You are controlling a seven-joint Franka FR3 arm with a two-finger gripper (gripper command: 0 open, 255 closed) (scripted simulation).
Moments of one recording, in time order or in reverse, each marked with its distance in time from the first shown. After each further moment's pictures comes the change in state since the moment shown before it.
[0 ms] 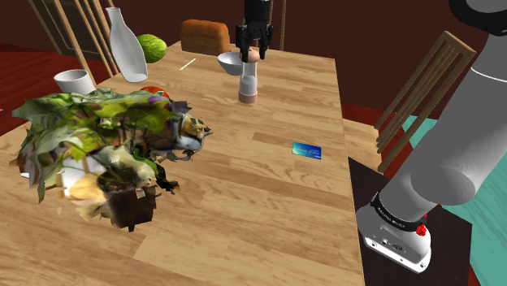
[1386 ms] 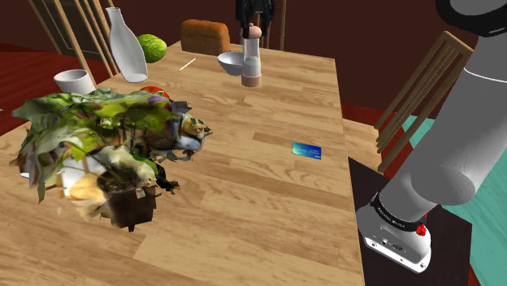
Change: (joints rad) arm -0.002 0.046 -0.001 0.247 0.000 -0.203 0.011
